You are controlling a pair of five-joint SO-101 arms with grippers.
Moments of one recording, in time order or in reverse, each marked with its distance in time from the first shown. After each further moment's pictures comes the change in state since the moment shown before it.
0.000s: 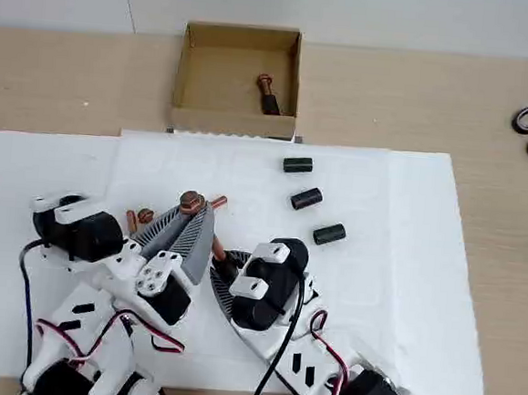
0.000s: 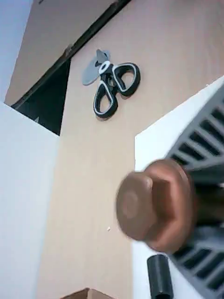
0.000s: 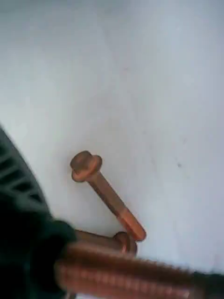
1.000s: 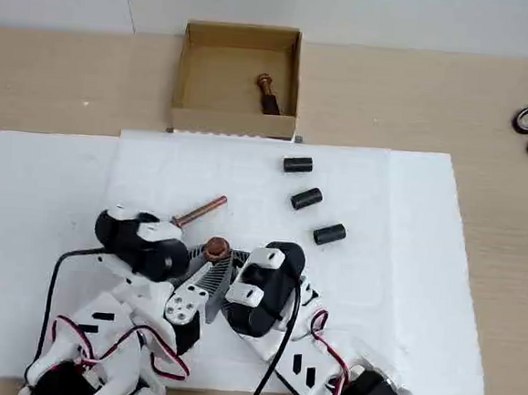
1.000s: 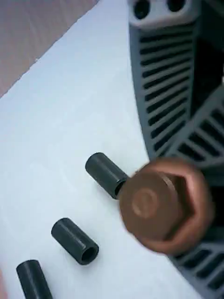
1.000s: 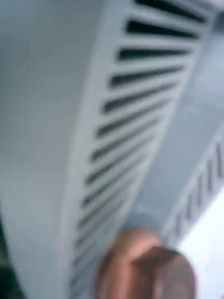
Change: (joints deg) left arm 10.5 -0.1 -0.1 15.7 -12.0; right arm -0.1 -0.1 0.0 -0.3 3.0
